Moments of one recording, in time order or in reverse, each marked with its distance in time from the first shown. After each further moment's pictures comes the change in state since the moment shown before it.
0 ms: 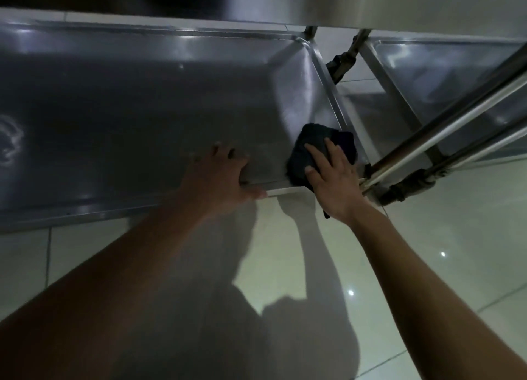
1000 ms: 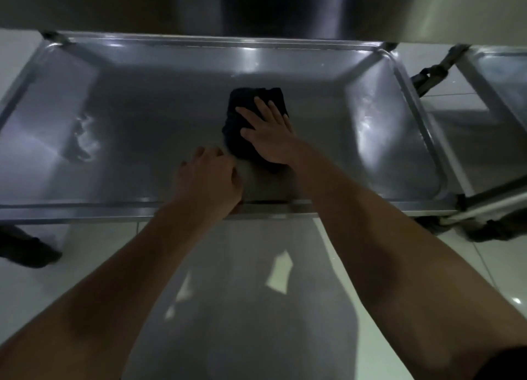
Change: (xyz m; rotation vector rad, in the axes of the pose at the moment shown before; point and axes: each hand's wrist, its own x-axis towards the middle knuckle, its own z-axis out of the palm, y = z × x) left_hand -0.049 -0.116 -0.038 0.080 0.152 -0.375; right_hand 0.151 -0.241 0.058 0.131 -0.199 -0.407
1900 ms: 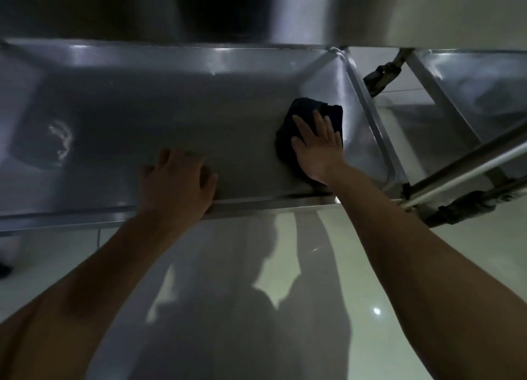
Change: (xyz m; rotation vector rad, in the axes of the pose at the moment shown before) left_hand -0.006 0.022 0.012 0.045 0.164 0.050; right_hand -0.105 0.106 -0.044 -0.012 0.219 0.361
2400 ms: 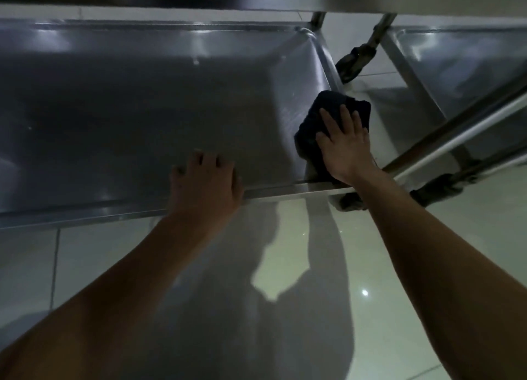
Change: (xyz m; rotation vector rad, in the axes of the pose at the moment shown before) left_hand -0.007 0.105 0.021 0.045 -0.146 0.083; right_hand -0.028 0.098 -0.037 -0.094 0.080 0.063
